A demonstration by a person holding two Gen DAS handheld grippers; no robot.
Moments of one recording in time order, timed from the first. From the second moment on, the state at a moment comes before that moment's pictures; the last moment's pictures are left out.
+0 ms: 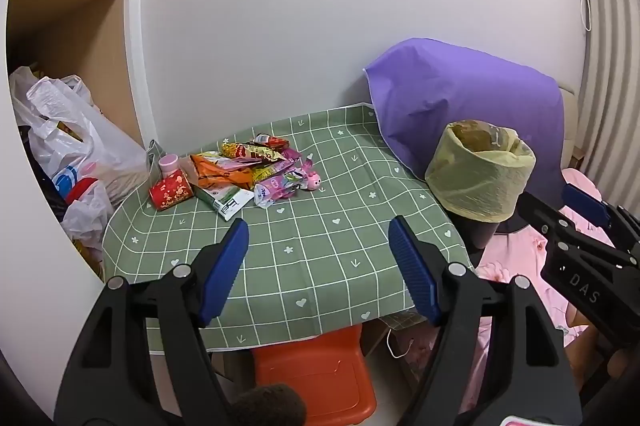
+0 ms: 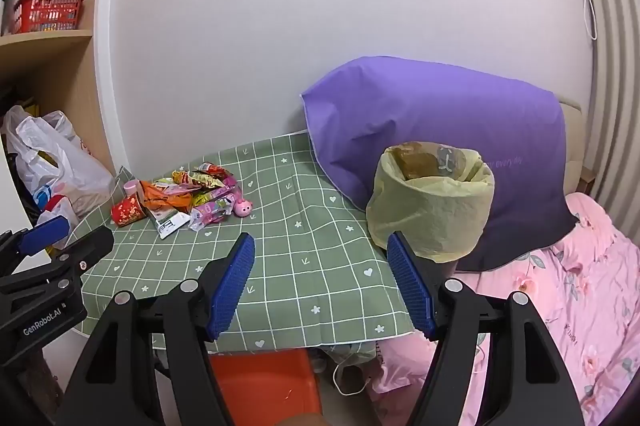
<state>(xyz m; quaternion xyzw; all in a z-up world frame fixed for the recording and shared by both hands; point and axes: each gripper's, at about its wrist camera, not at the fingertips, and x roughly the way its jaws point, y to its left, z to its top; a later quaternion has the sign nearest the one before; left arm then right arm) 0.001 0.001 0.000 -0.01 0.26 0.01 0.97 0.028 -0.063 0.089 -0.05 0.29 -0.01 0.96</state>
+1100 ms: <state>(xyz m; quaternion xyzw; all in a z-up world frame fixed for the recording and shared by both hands) 0.001 0.001 -0.001 -0.01 0.26 0.00 0.97 0.030 -0.067 0.085 -0.05 0.29 -0.01 0.95</state>
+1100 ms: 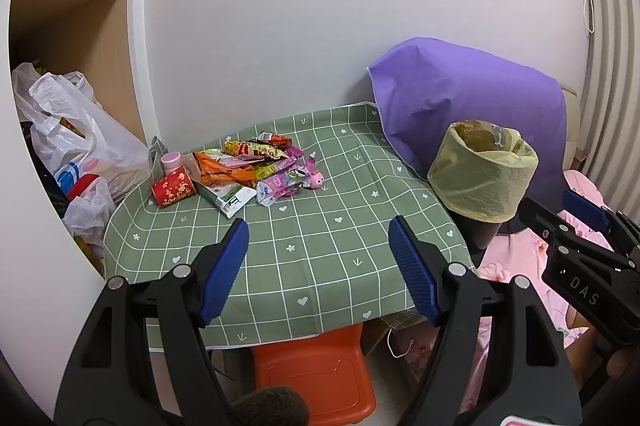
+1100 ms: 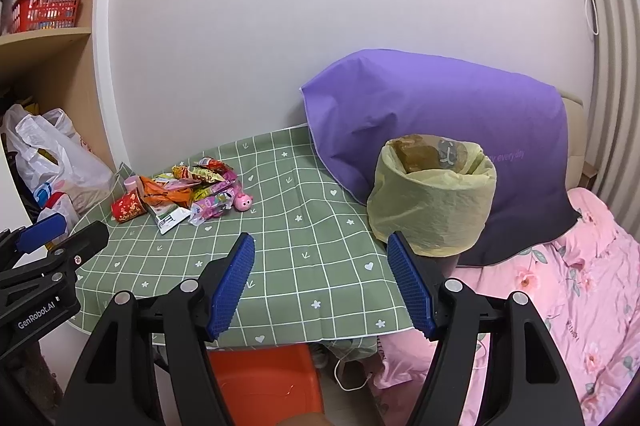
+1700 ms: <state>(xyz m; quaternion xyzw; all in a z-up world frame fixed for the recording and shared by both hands) 0.000 0.000 -0.003 -0.01 0.26 0.00 0.96 0.029 -0.064 0.082 -0.05 0.30 -0.01 0.95</state>
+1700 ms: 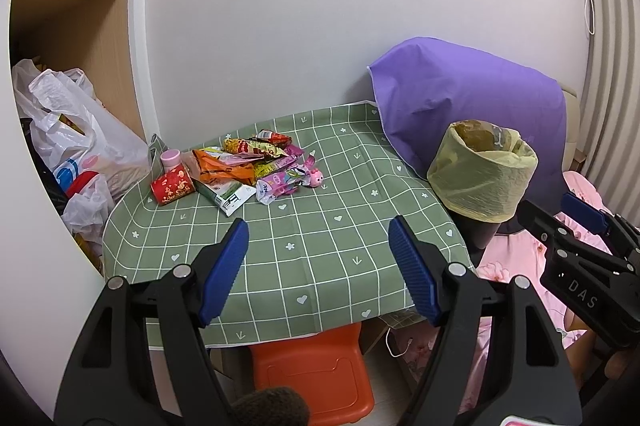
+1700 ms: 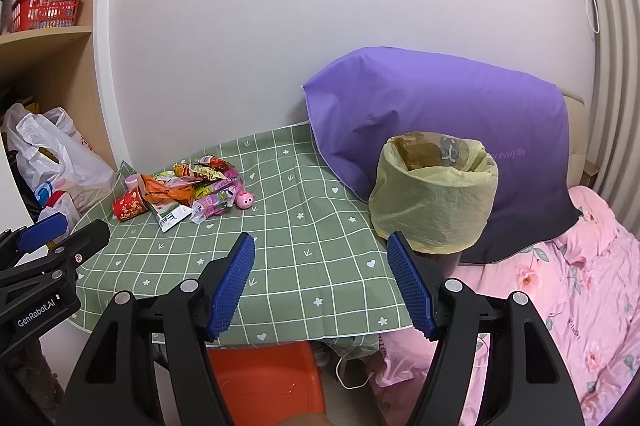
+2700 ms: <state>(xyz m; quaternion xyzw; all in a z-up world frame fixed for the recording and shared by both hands) -0.001 -0.001 -0.005 -0.01 0.26 0.00 0.96 0.028 -0.069 0.081 -0.05 0.30 -0.01 0.95</state>
